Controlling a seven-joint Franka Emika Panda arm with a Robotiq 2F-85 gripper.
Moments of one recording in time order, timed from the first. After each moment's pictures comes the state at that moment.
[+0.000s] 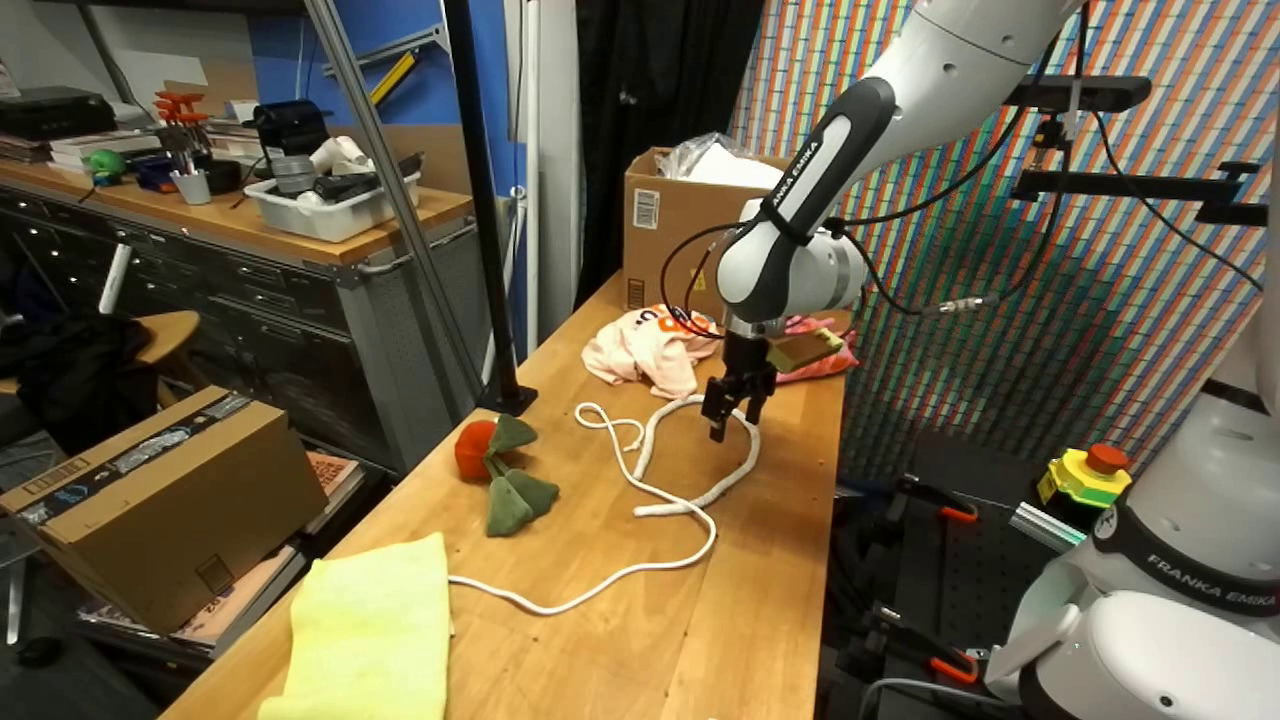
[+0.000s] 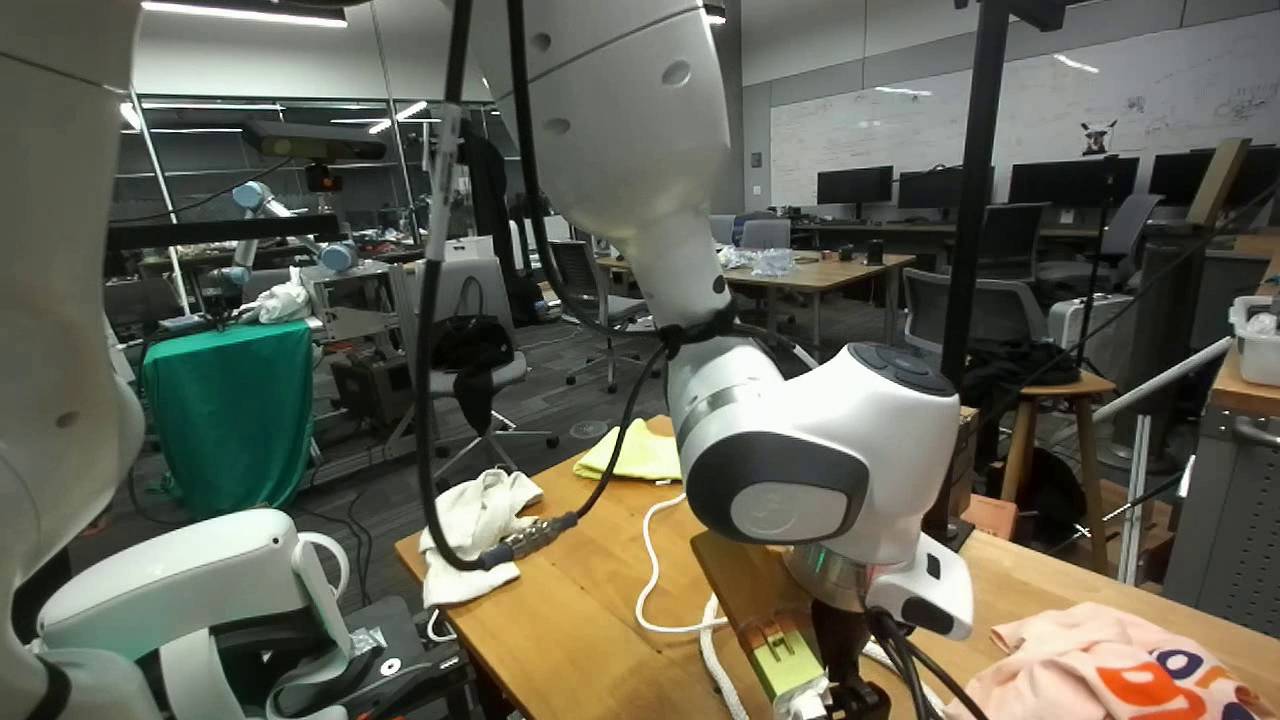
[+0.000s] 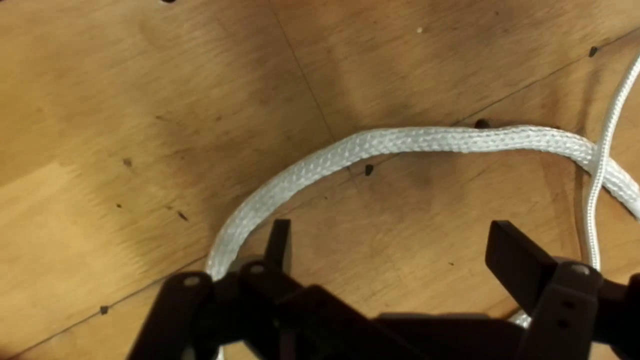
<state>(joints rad) -0.26 0.41 0.05 -2.38 0.34 2.69 -0.27</state>
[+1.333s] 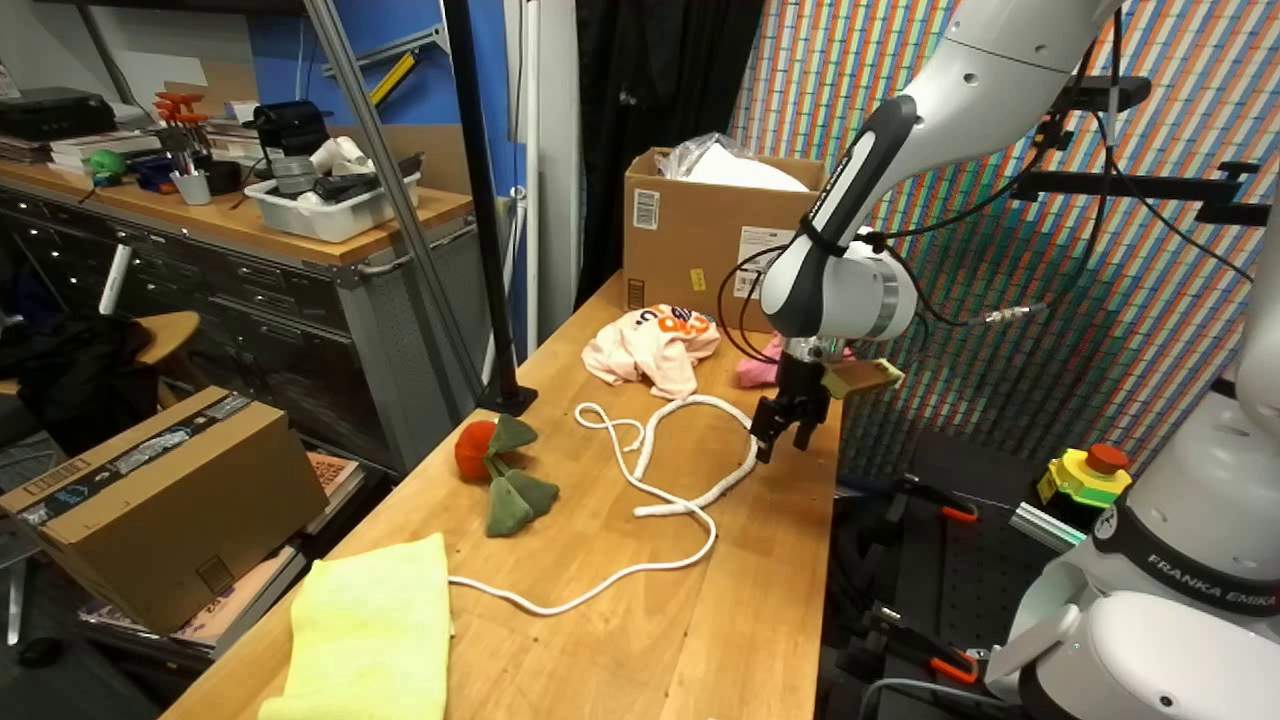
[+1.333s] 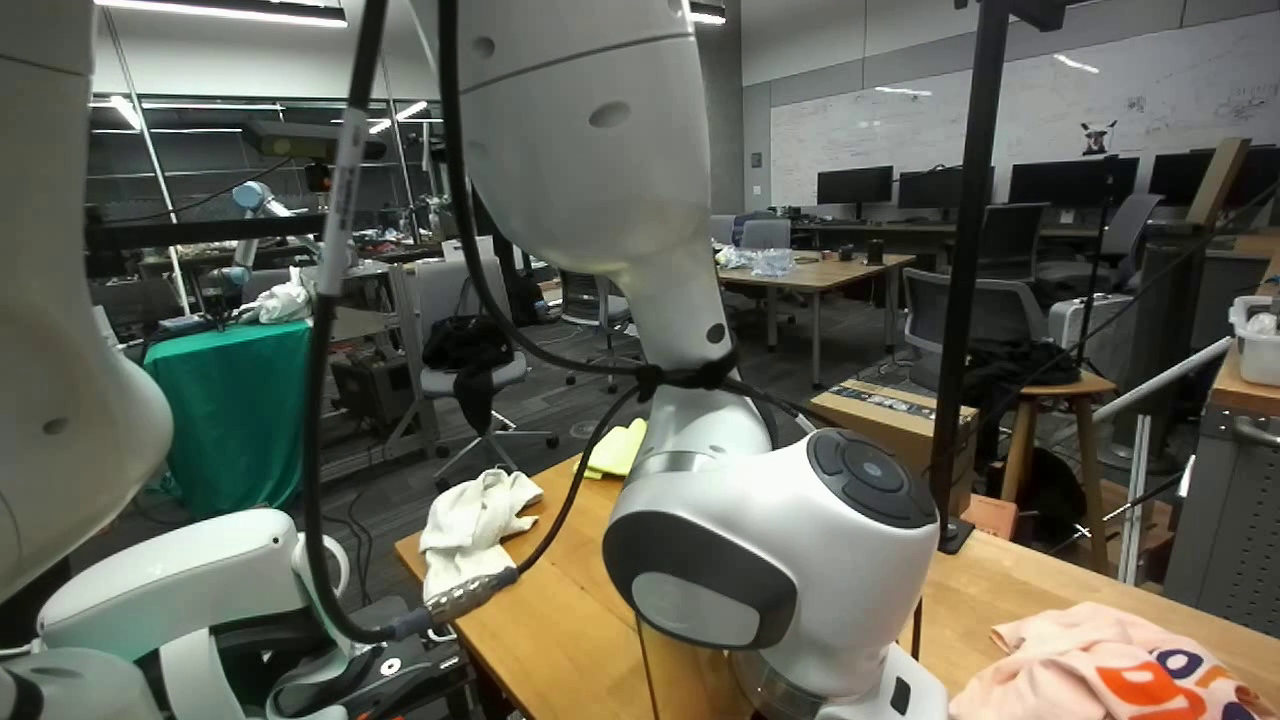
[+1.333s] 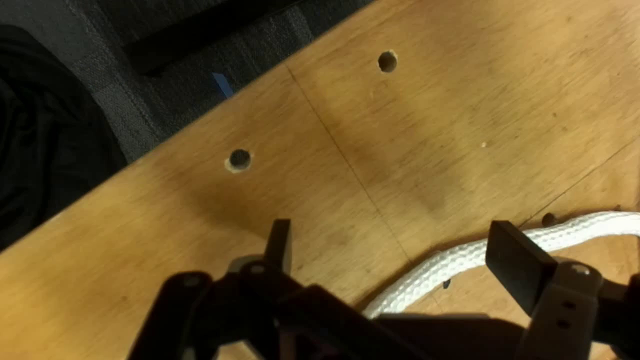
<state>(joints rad) -0.44 0.39 0.16 -2.56 0.56 2.81 -0.45</state>
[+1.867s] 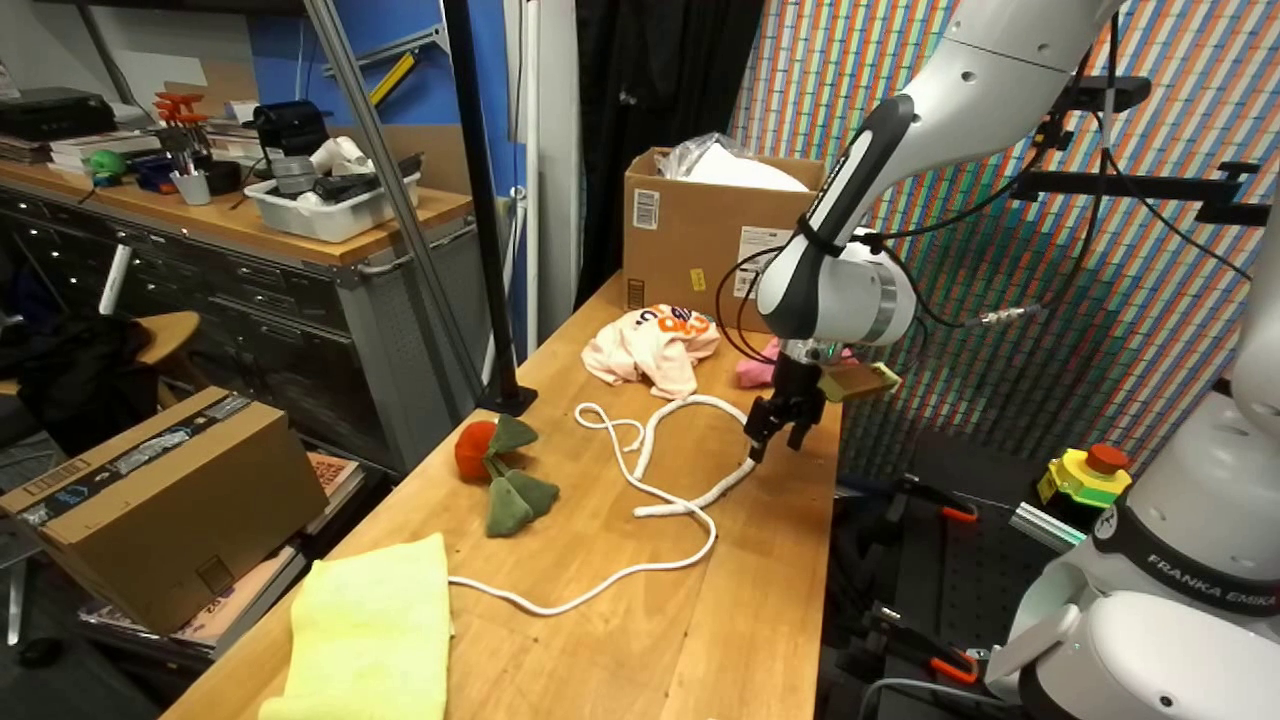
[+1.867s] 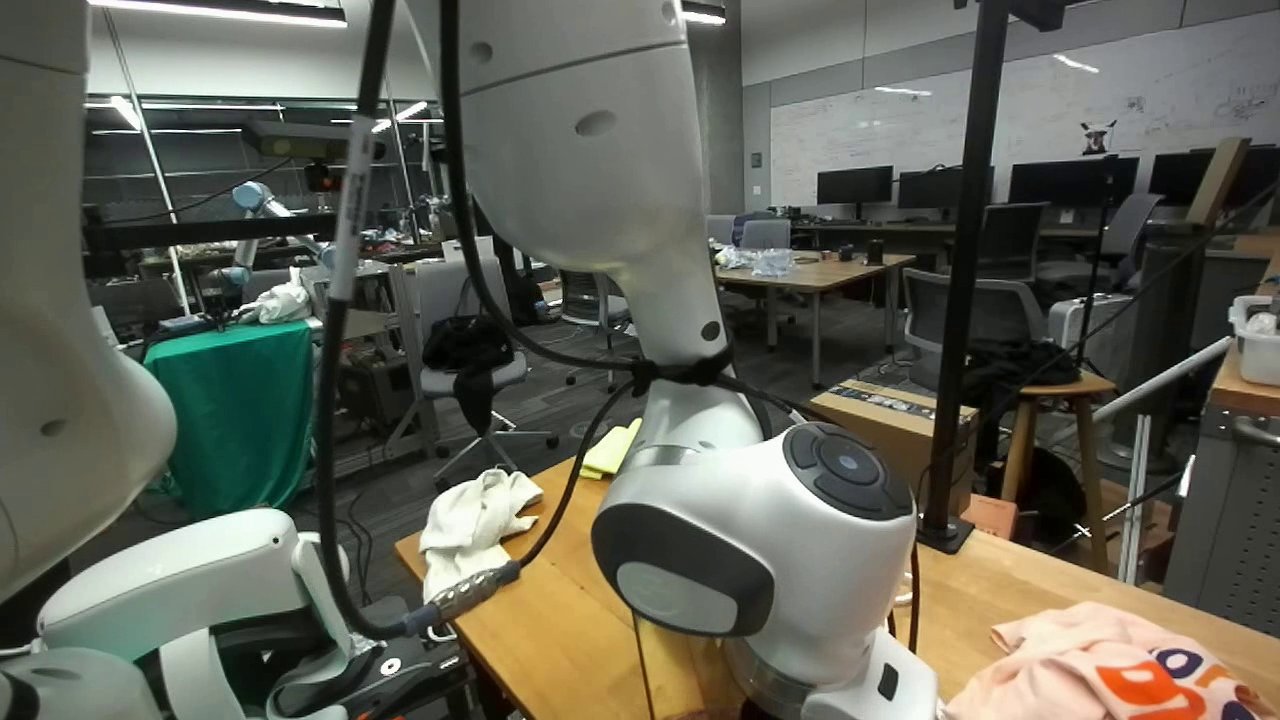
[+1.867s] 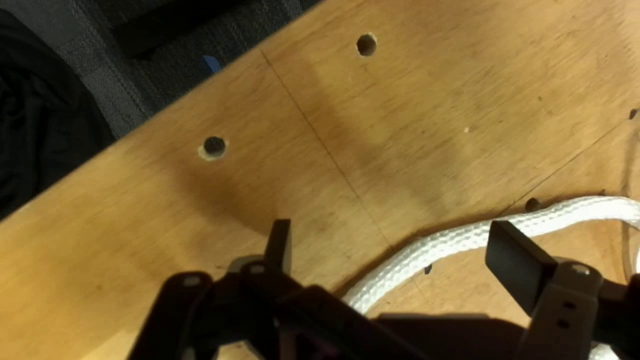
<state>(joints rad) -0.47 0.39 0.21 -2.57 0.62 2.87 -0.48</state>
